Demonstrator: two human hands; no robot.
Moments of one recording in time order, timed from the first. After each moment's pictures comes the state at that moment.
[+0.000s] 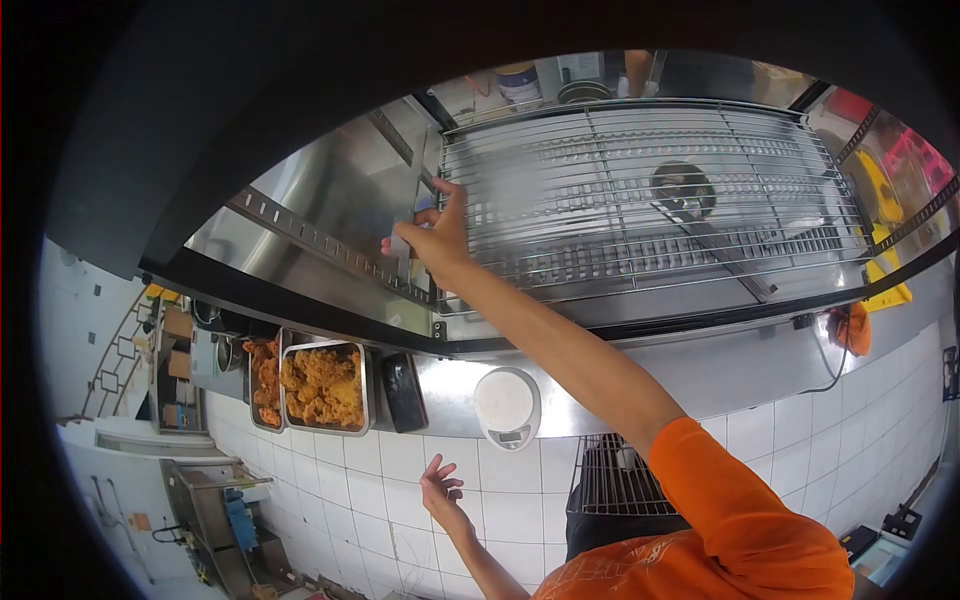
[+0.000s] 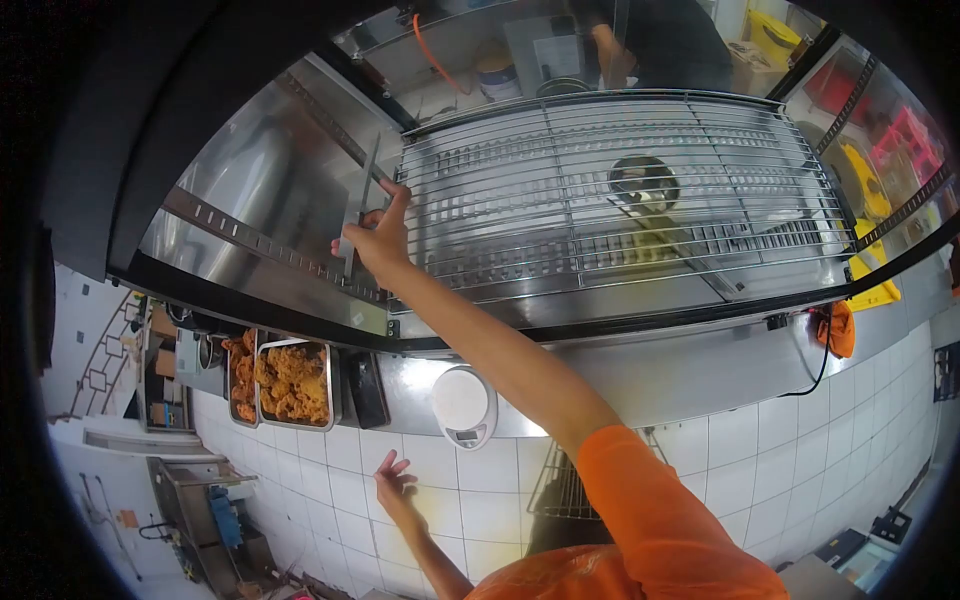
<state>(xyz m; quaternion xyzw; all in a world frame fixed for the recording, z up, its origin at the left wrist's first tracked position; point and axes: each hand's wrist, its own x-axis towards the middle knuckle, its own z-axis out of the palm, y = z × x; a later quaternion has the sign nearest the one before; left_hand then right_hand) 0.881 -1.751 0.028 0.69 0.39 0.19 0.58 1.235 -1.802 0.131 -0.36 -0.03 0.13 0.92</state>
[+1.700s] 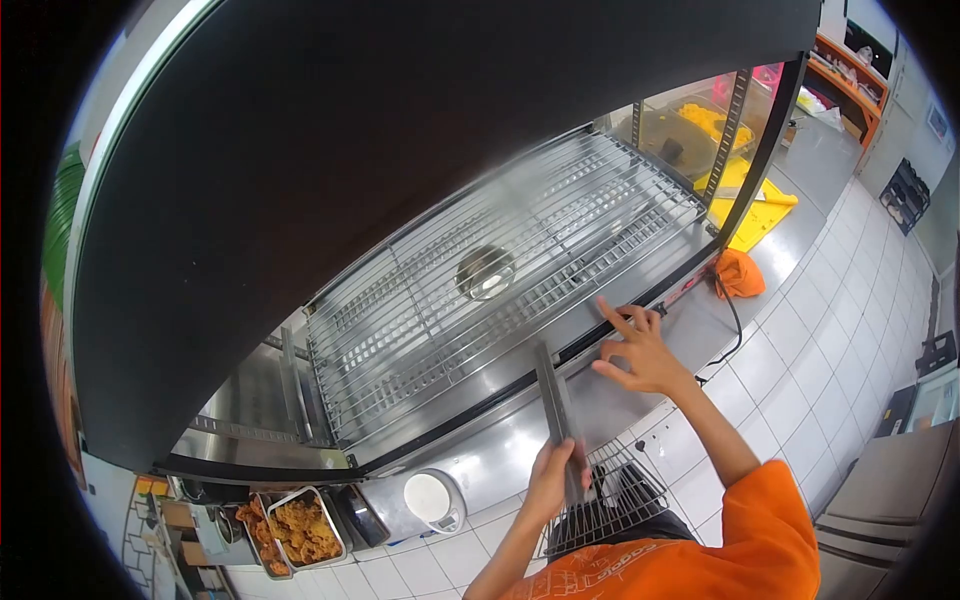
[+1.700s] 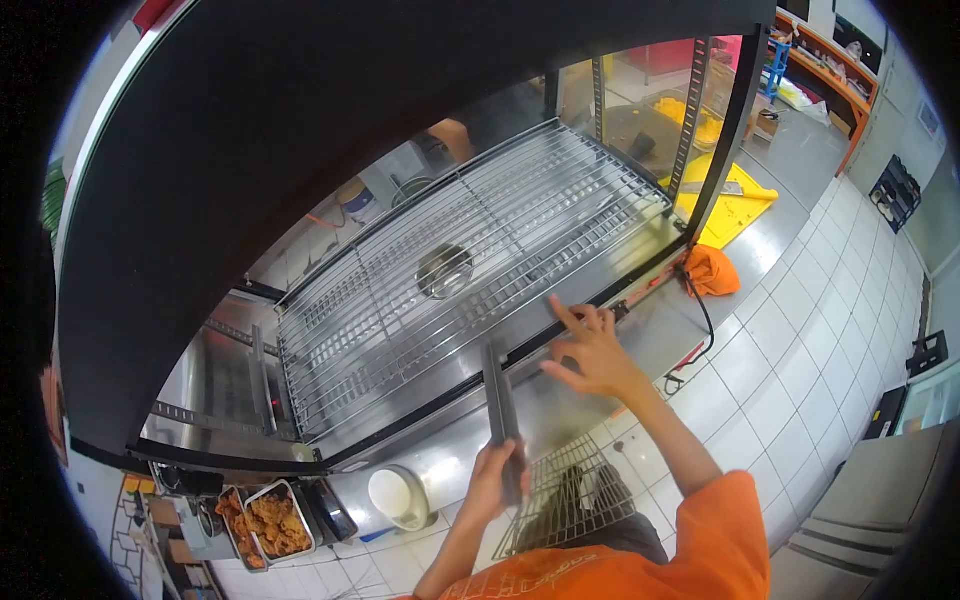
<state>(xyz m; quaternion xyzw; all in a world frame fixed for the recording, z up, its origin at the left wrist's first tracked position) 0.995 -2.028 0.104 0.53 0.09 -0.41 0.74 1.042 -2.272 0.084 -0.96 -0.10 -0.17 0.22</state>
